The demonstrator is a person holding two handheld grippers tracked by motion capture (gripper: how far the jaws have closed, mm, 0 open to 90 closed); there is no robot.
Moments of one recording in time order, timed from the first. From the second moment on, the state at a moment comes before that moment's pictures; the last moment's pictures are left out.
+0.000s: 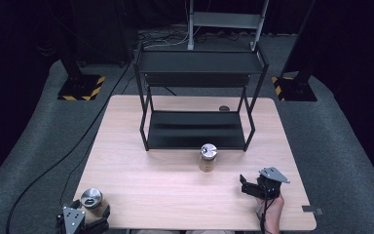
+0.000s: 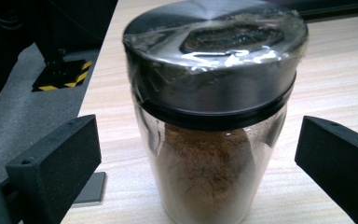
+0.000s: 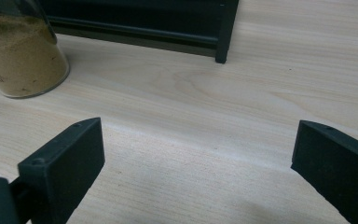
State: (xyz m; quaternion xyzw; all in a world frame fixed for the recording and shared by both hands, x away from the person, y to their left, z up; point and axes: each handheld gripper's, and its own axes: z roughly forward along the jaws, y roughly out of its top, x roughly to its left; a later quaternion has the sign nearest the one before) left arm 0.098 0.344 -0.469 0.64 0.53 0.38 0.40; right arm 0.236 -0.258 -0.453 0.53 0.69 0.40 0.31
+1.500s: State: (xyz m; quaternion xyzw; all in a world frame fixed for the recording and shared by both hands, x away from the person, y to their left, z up) left arm 0.113 0.347 -0.491 0.62 0.54 0.36 0.43; right arm 0.239 -0.256 -0.451 0.52 0.70 0.39 0.30
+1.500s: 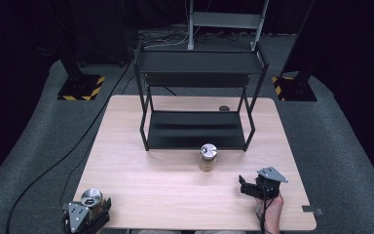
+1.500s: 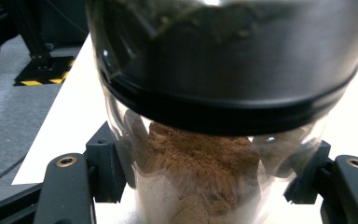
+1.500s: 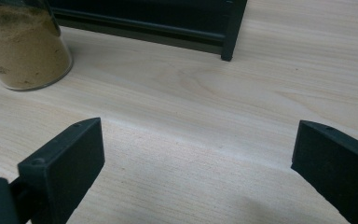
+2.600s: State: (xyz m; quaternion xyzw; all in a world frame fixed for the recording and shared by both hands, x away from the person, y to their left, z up) left arm 0.114 0.342 -0.477 0.64 0.53 0.35 0.44; right arm 0.239 -0.256 -0.451 0.52 0.70 0.39 0.30
